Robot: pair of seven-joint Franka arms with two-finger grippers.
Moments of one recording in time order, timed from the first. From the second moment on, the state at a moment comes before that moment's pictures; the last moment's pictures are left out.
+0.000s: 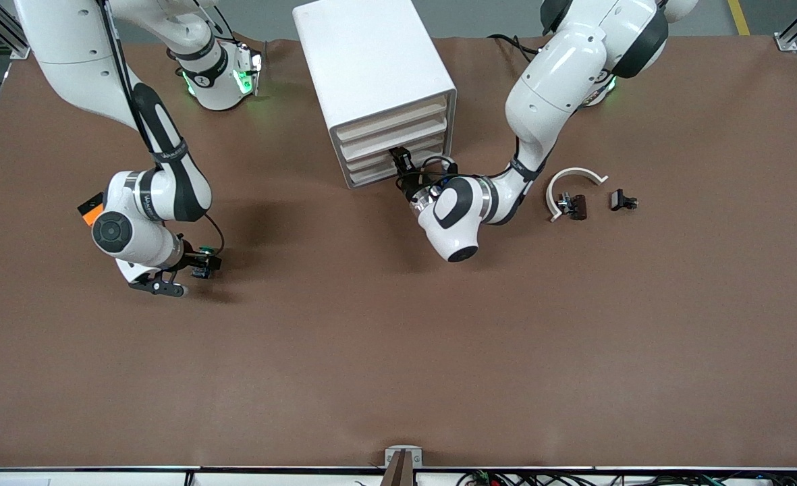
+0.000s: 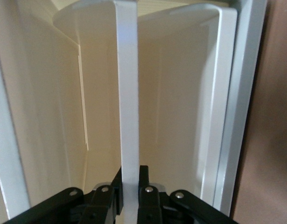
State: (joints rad) left arm -0.55 0.92 -0.18 -1.56 -0.98 1.60 -2.23; right arm 0.21 0.48 -0.16 -2.12 0.06 2.44 0.20
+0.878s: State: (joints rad) left arm -0.44 0.92 -0.12 -1.50 -0.99 1.61 -2.23; right arm 0.21 0.48 -0.16 -2.09 0.10 2.43 0.19
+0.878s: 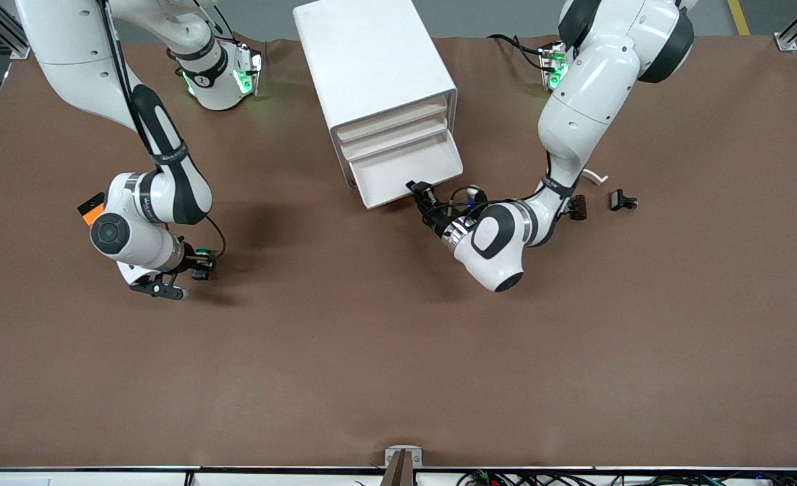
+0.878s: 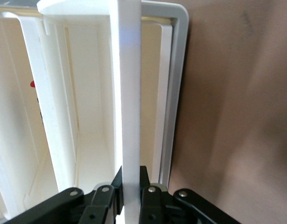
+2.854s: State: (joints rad) left arm -0.24 0.69 0.00 -1.21 -0.19 1.56 -1.60; right arm 0.86 0.38 -0.14 -1.63 0.38 1.85 1.72
